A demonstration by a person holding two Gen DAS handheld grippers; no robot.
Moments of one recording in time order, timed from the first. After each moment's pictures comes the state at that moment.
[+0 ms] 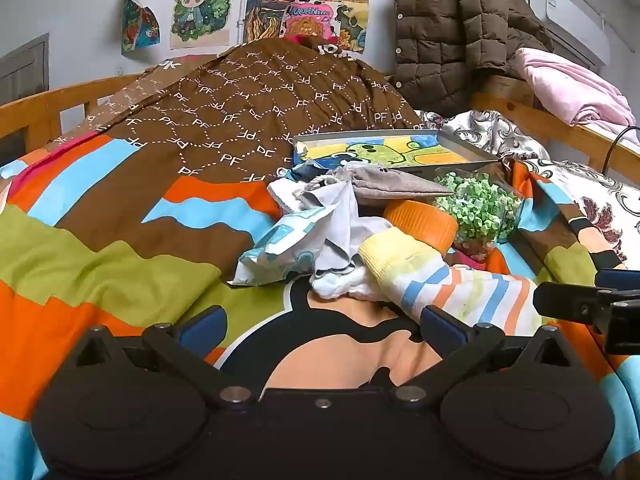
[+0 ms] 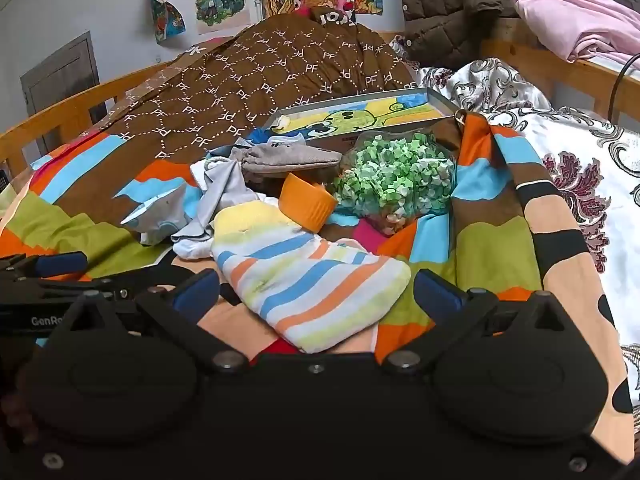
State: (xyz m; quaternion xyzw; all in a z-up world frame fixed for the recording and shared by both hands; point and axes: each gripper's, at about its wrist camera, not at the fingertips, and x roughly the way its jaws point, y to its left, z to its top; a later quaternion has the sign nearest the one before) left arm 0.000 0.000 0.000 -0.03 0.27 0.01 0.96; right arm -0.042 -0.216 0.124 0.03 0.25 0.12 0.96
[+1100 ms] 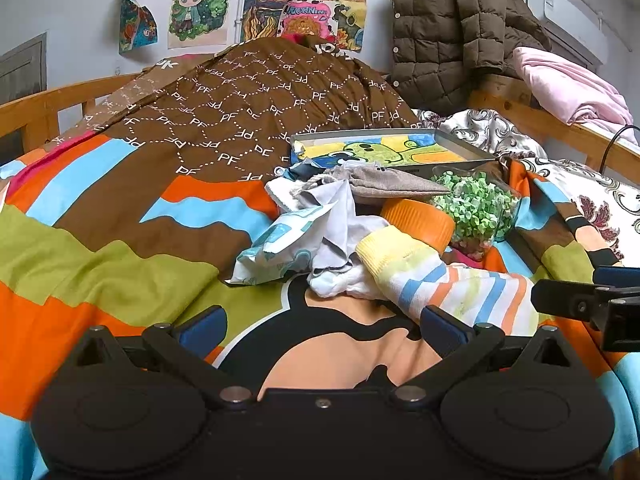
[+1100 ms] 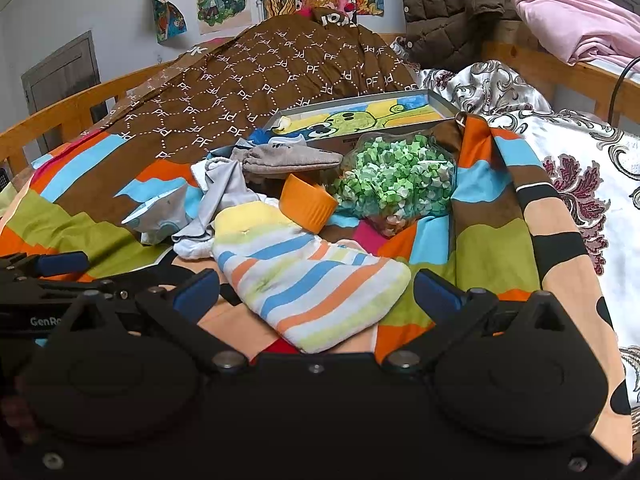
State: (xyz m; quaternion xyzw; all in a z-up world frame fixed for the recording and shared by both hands) left arm -0.001 -0.005 0.001 -0.03 0.27 0.01 0.96; right arm -0.046 -0.216 0.121 0.02 0.25 0.12 0.96
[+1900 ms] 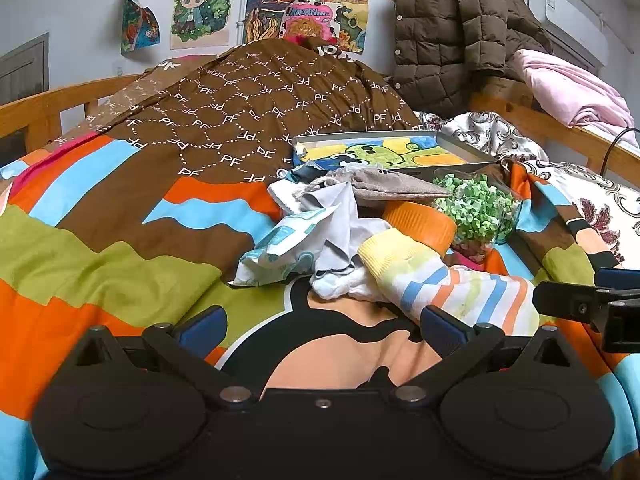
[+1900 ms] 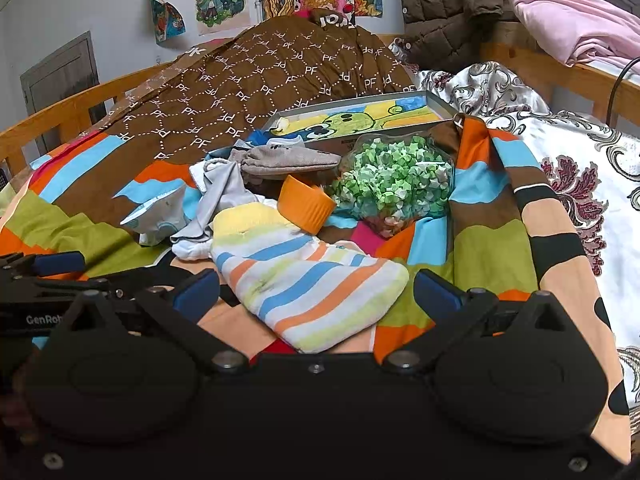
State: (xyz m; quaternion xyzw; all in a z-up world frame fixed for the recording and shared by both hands) left arm -0.003 -0.001 0.004 -0.03 0.27 0.01 0.96; right arm -0.044 -0.216 0.121 0.02 0.25 0.12 0.96
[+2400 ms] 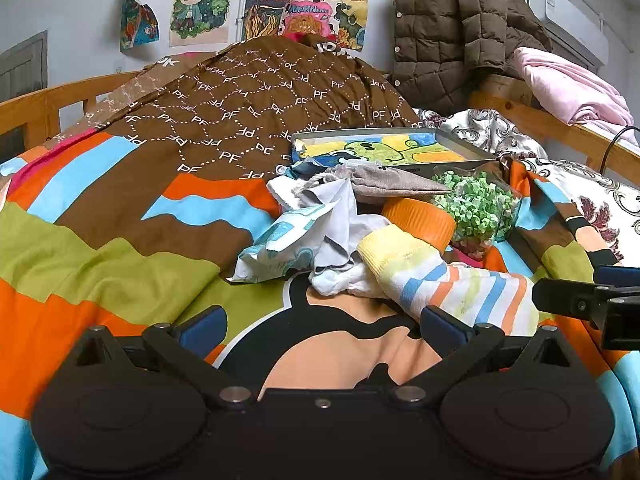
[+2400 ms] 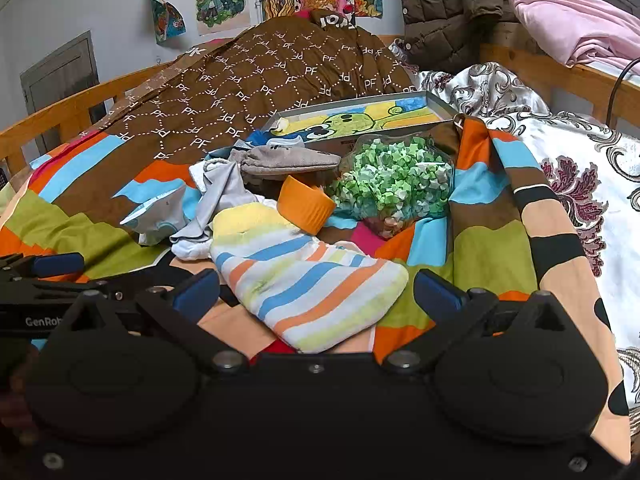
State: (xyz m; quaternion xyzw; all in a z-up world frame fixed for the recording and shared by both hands) left arm -0.004 0.001 0.002 -0.04 0.27 0.01 0.96; right arm -0.045 -0.217 0.121 0.02 0.25 0.12 0.96
